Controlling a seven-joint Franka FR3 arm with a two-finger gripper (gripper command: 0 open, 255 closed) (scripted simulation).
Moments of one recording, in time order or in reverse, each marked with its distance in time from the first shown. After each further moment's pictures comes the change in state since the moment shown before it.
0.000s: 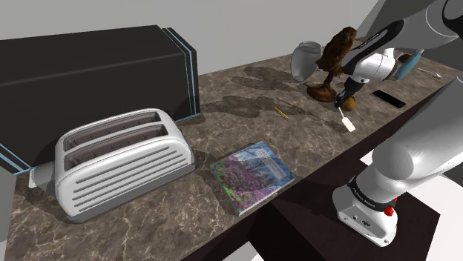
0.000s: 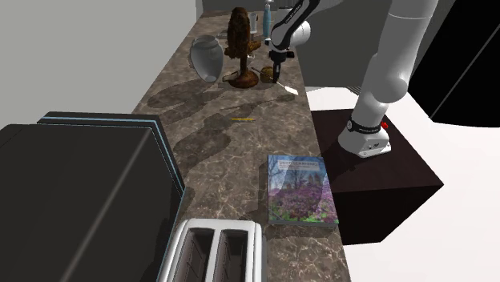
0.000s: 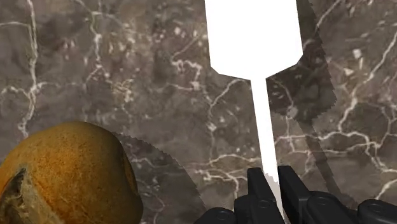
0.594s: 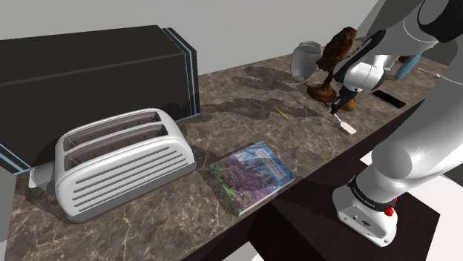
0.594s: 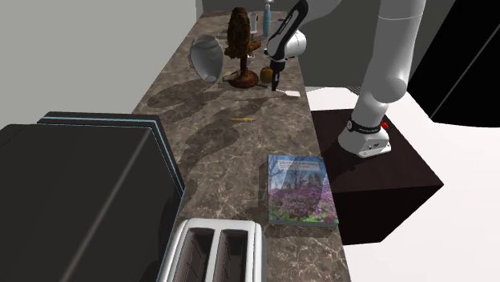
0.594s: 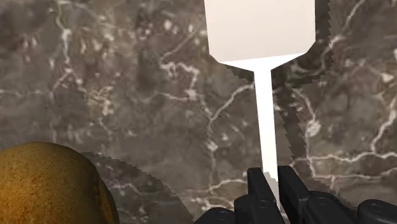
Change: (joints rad) arm -0.023 0.127 0.046 -0.001 0.143 0.107 -0.103
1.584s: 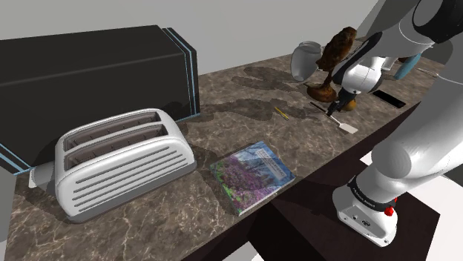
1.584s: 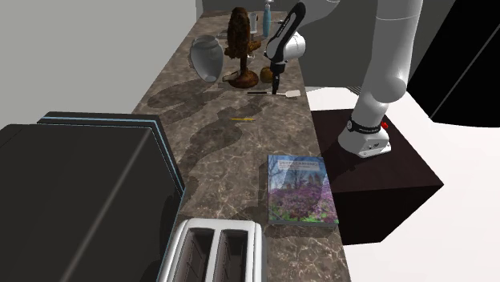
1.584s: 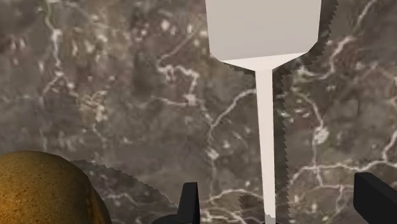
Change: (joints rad) arm -0.013 0.031 0.018 0.001 0.038 0.026 -0.030
